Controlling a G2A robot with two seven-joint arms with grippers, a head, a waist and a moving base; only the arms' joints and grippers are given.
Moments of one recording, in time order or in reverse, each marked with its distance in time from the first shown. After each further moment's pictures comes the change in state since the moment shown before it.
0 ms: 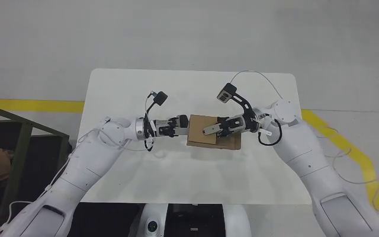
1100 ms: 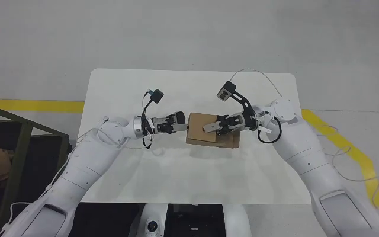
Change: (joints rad) left arm 0.013 -0.007 -0.046 0.045 0.044 -0.005 0.036; right arm 0.022 -0.006 -0.007 0.029 0.004 0.002 0.002
